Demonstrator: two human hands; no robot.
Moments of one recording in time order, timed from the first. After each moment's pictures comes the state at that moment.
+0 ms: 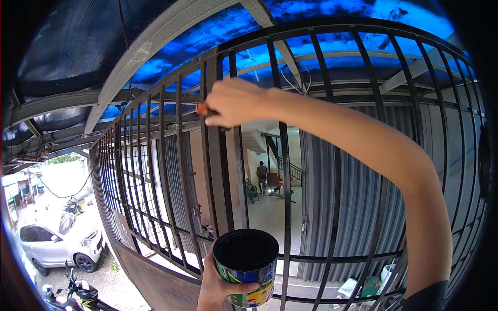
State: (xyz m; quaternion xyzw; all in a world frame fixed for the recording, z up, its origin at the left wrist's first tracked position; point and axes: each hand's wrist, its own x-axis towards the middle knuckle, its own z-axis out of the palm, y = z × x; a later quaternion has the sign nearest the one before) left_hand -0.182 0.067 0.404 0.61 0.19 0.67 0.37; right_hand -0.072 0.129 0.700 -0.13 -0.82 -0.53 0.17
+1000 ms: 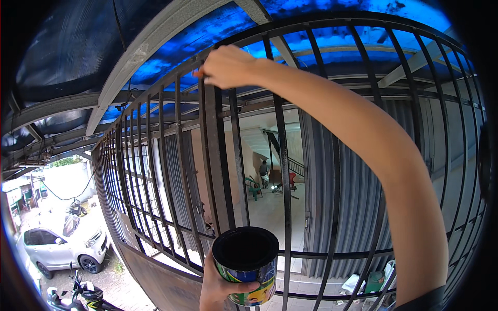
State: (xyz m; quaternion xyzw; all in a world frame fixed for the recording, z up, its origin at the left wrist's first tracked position) left_hand -0.174 0.068 0.398 0.60 0.15 0.70 0.35; right_hand -0.072 0.149 0.758 -0.15 -0.74 -0.59 0.29
